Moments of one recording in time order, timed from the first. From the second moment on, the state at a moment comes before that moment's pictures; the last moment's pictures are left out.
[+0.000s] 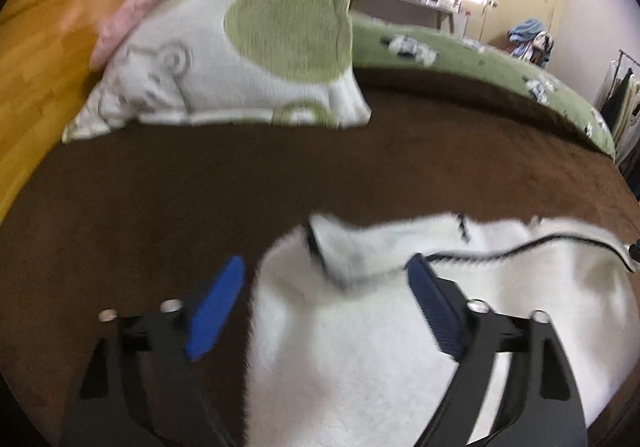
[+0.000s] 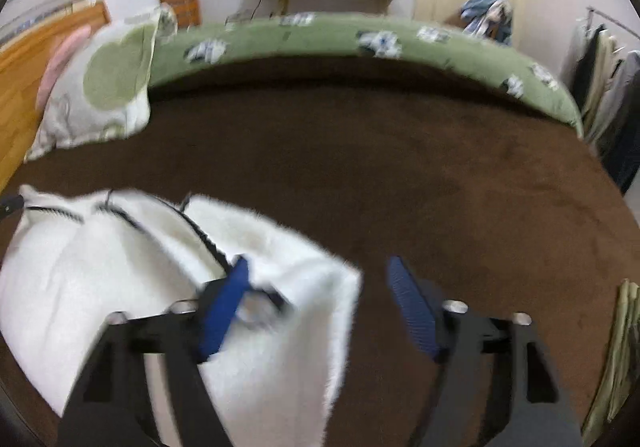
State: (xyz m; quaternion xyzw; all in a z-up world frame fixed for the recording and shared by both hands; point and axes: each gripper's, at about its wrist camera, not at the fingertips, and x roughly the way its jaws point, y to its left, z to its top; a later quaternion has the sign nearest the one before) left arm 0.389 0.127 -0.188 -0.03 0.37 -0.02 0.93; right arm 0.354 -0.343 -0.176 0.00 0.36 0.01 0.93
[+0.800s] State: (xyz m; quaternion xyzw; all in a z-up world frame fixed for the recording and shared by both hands) left arm 0.394 0.089 -0.236 0.02 0.45 -0.03 0.89; right arm 0.389 -0.267 -0.219 -0.06 0.40 0.03 0.91
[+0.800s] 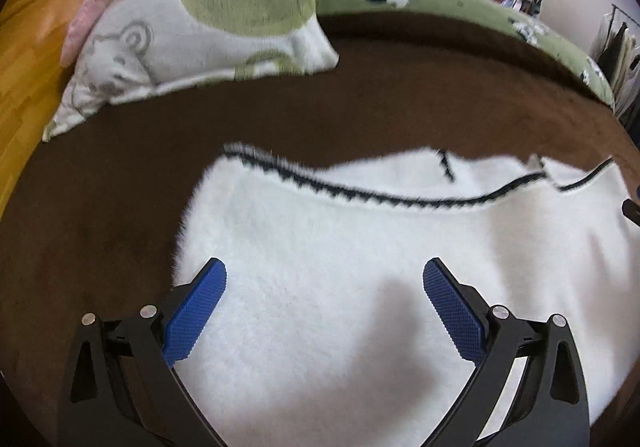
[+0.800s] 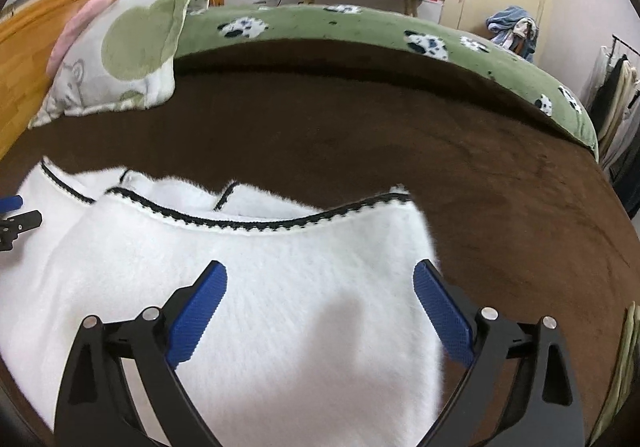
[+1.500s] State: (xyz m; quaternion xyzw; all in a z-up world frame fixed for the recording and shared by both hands) left arm 0.440 0.099 -0.268 0.00 0.45 0.01 0.89; right arm 0.442 -0.283 -0.270 -0.05 0.43 -0.03 0.90
